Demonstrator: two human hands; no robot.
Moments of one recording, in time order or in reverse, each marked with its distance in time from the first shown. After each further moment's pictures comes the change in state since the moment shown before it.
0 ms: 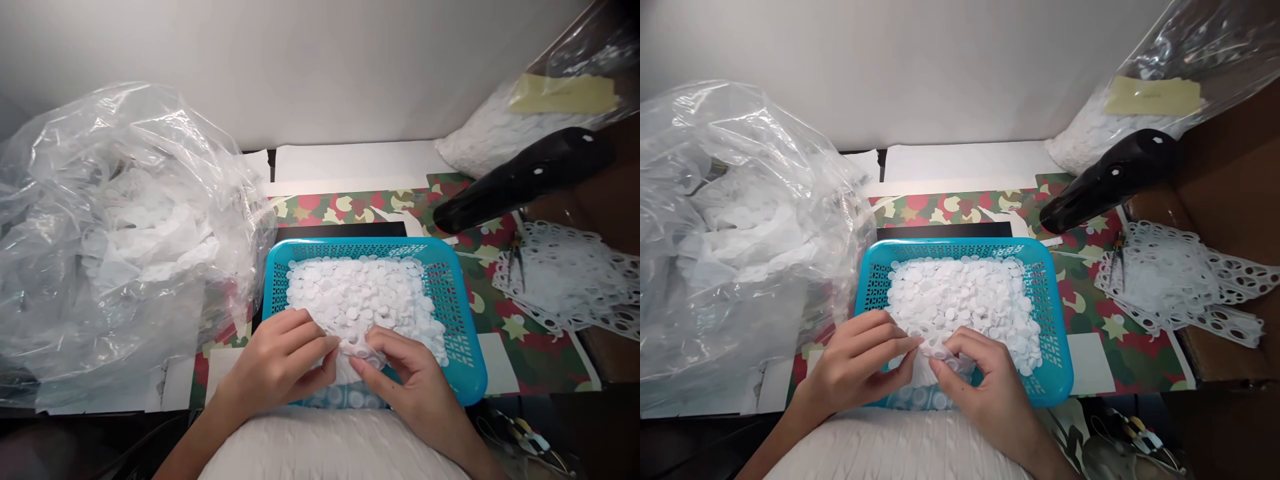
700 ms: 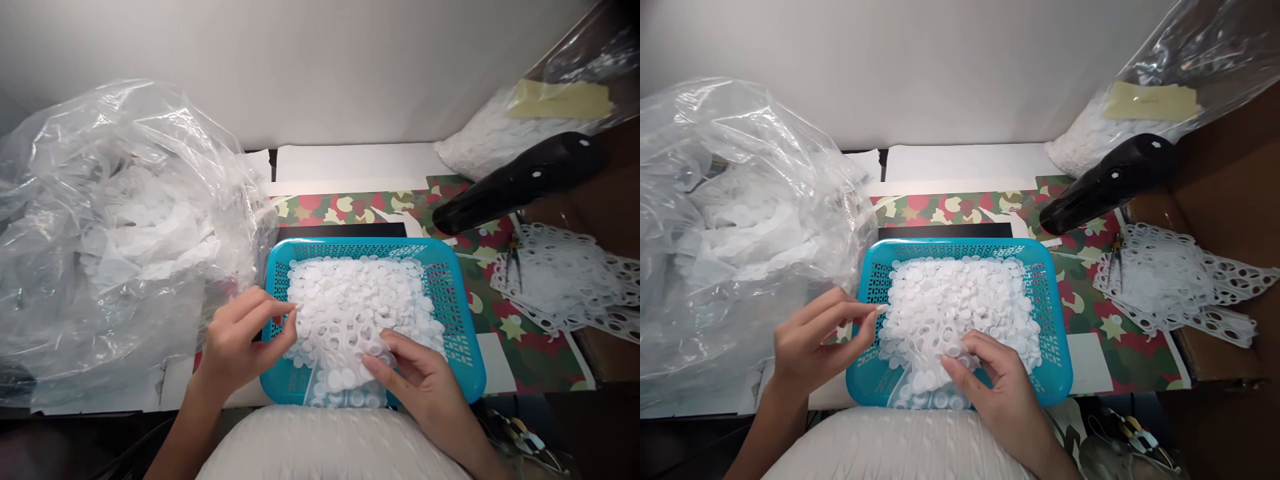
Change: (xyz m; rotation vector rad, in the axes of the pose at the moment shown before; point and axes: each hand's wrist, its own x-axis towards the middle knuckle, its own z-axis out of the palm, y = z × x) left_hand -0.010 -0.019 -0.019 0.111 0.226 -0.245; right_hand -0.014 0.016 -0.003 0.055 0.097 0.142
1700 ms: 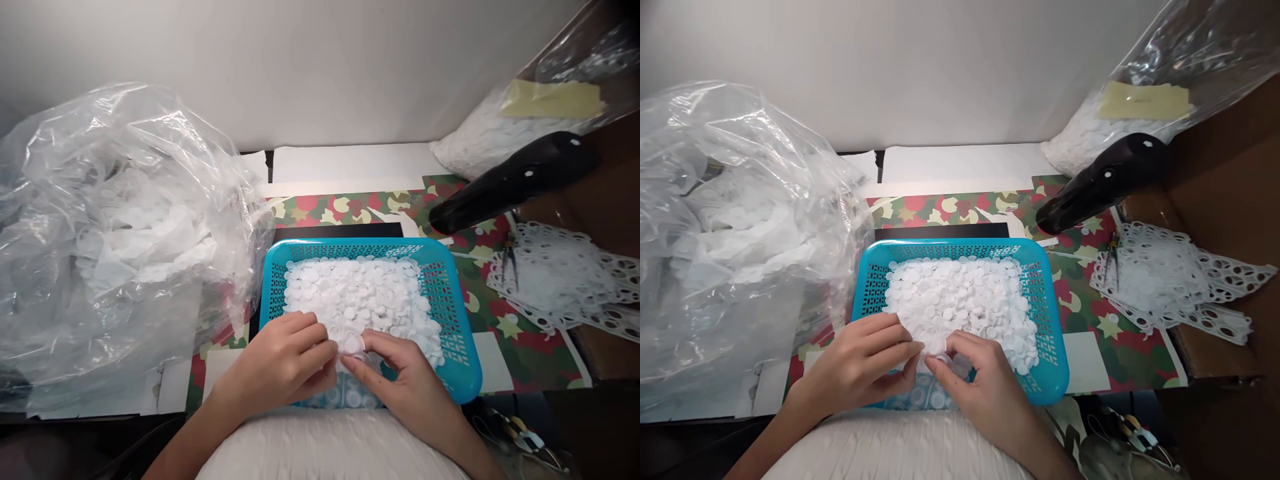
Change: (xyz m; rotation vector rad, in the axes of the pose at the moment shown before) left_hand 0.003 0.023 0.020 -0.036 -0.380 0.299; right_hand 0.015 -0.018 0.006 -0.244 -0.110 -0.096
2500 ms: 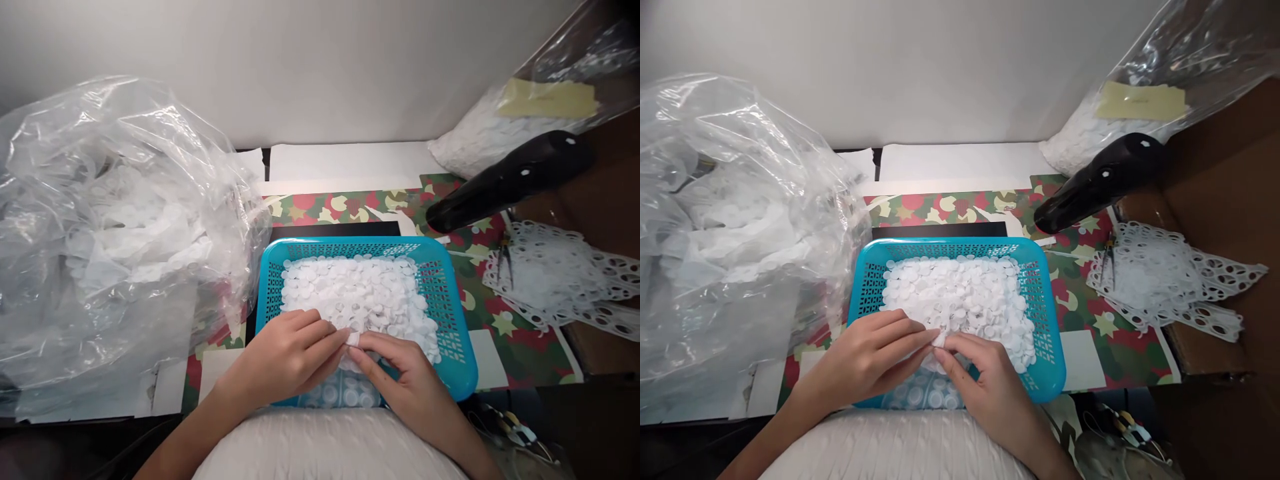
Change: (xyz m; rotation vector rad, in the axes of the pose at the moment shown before) left_hand 0.003 -0.002 0.006 -0.021 -0.085 -0.013; right_hand -0.004 0.007 -0.006 0.068 -0.029 -0.035
